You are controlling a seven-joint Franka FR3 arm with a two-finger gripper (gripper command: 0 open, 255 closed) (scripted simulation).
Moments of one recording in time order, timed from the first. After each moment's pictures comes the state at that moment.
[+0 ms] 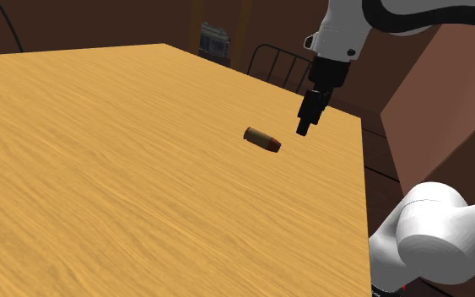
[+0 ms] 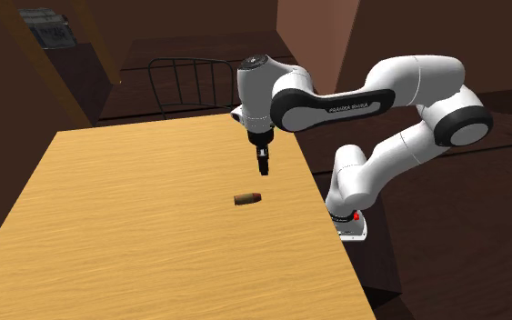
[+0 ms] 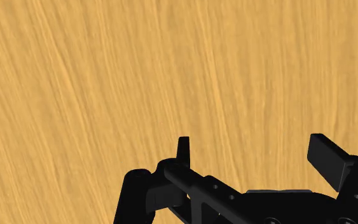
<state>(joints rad) 0.07 -0.70 0.07 -2.37 0.05 1.58 -0.09</state>
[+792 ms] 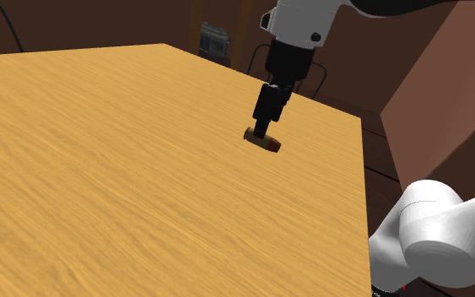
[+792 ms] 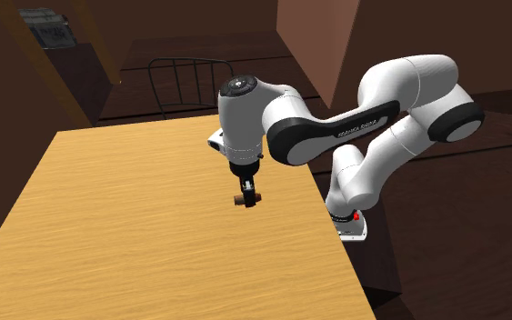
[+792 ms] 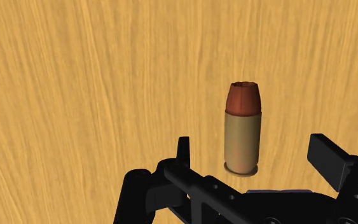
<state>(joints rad) 0.18 -0.55 0.25 -2.23 0.13 1.68 0.02</state>
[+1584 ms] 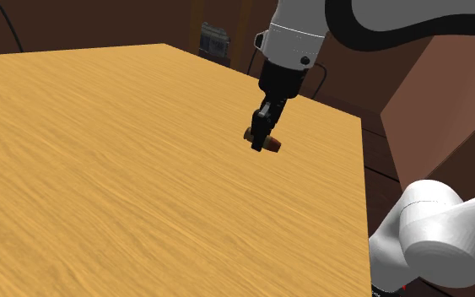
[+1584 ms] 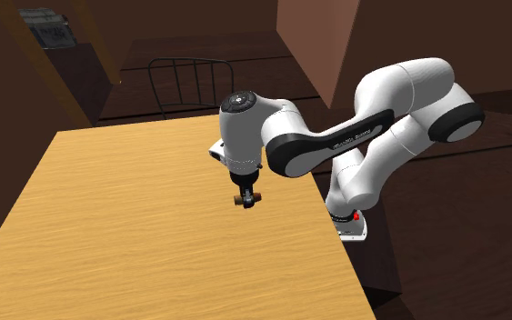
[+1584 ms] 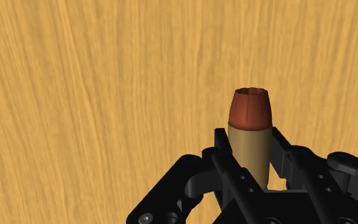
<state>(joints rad) 0.18 -0.55 0.26 -2.31 0.14 1.76 0.02</state>
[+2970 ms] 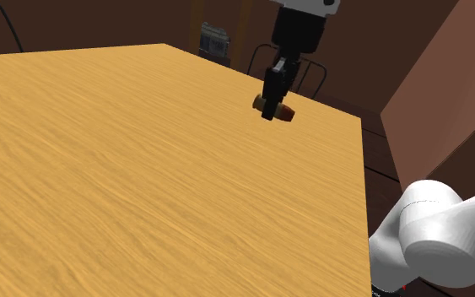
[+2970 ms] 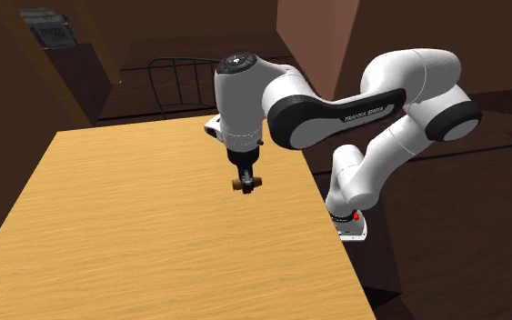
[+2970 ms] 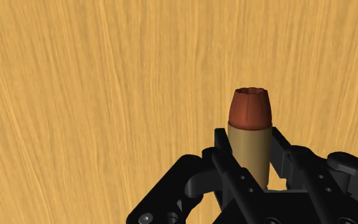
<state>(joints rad) 0.17 -0.52 0.25 -2.10 0.12 1.57 0.03</state>
